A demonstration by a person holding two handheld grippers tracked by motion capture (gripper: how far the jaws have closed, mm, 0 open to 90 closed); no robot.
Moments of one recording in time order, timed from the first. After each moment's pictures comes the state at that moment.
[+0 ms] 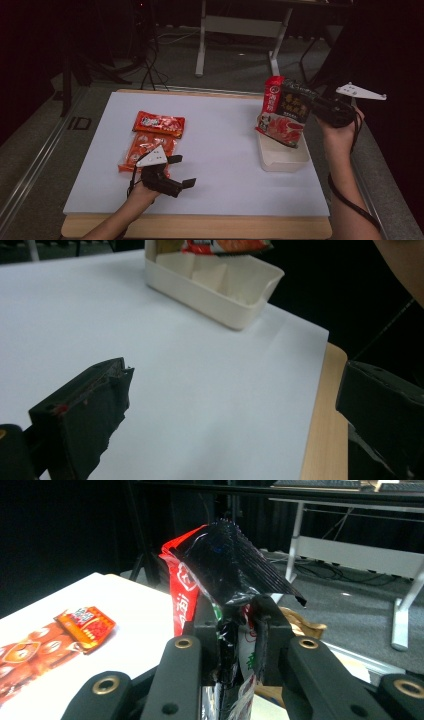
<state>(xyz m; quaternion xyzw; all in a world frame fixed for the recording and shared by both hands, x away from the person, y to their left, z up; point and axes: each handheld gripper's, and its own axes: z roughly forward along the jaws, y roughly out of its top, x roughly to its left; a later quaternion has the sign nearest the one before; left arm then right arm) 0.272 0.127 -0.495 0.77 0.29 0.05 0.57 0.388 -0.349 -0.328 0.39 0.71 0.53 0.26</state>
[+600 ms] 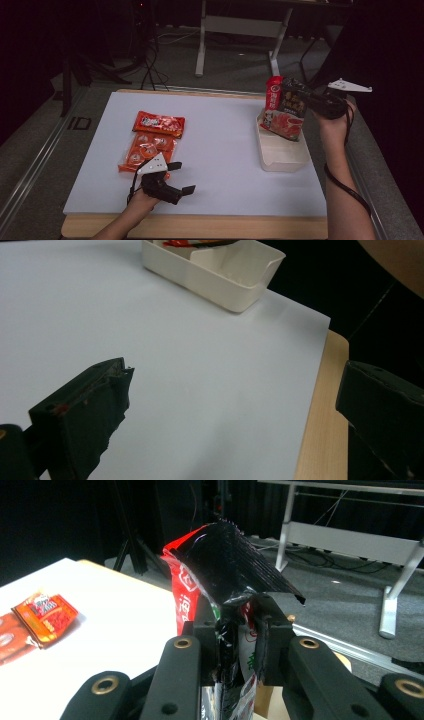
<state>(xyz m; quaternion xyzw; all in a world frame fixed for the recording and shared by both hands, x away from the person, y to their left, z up) 0.263 0.126 -0.510 0.77 0.29 0.04 0.57 0.442 -0.365 -0.357 0.40 0.73 0.50 0.26</state>
